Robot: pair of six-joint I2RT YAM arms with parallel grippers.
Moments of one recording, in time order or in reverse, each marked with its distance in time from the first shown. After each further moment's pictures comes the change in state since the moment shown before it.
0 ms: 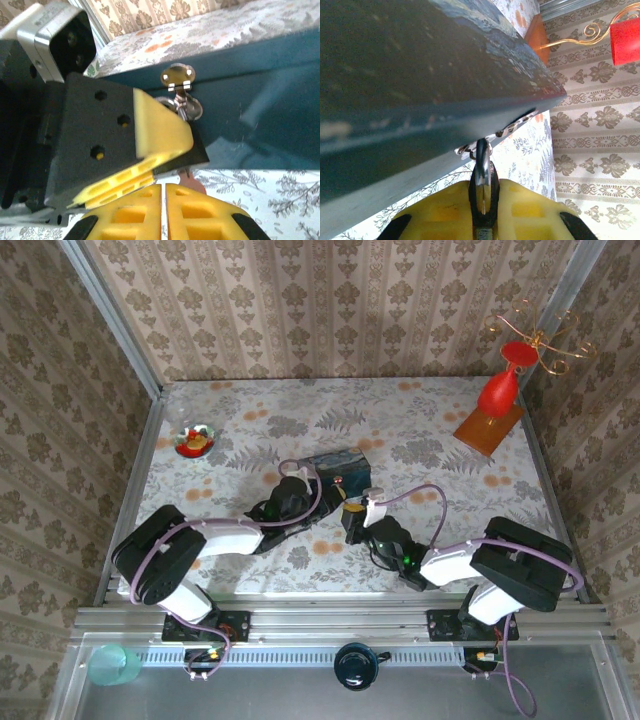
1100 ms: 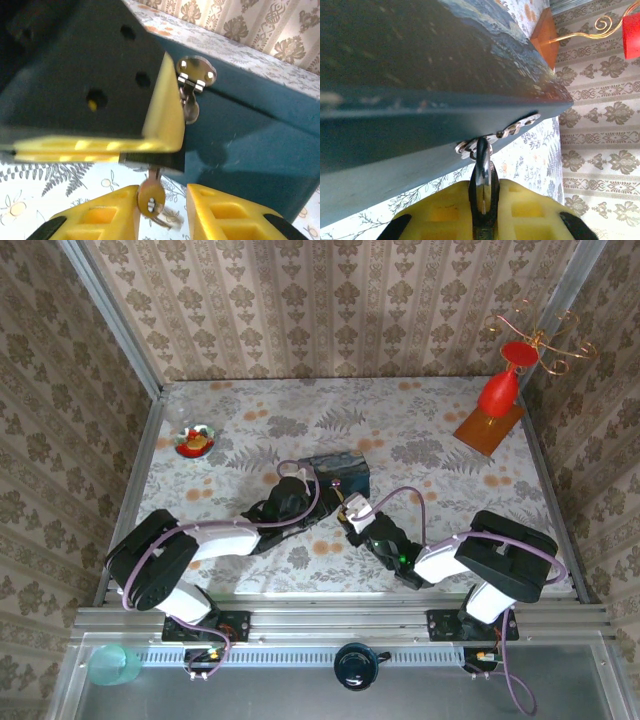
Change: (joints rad) left arm -0.001 -0.045 -0.010 -0.079 0.003 0.010; right arm -0.010 0.089 0.025 0.039 0.032 -0.601
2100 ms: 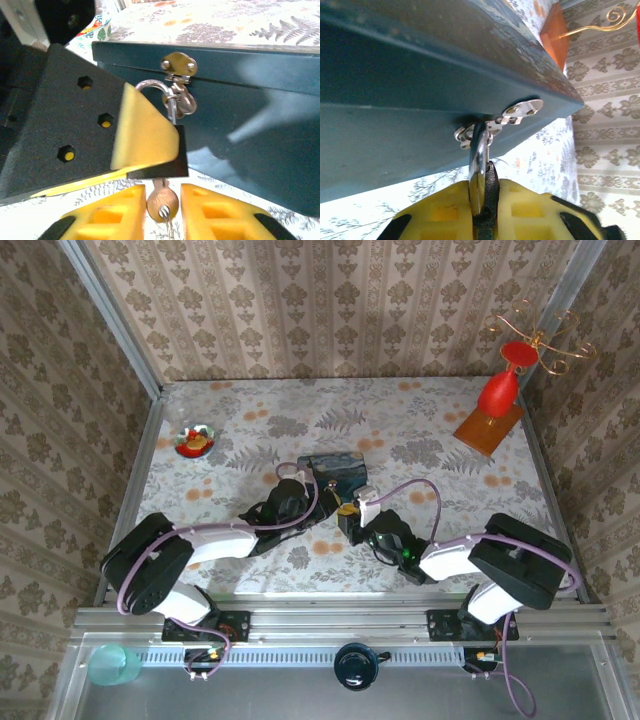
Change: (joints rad) left arm -0.003 -0.037 -0.014 -0.066 -0.031 0.060; right arm -0.057 -0.097 -0.008 -0.109 -0.195 0.414
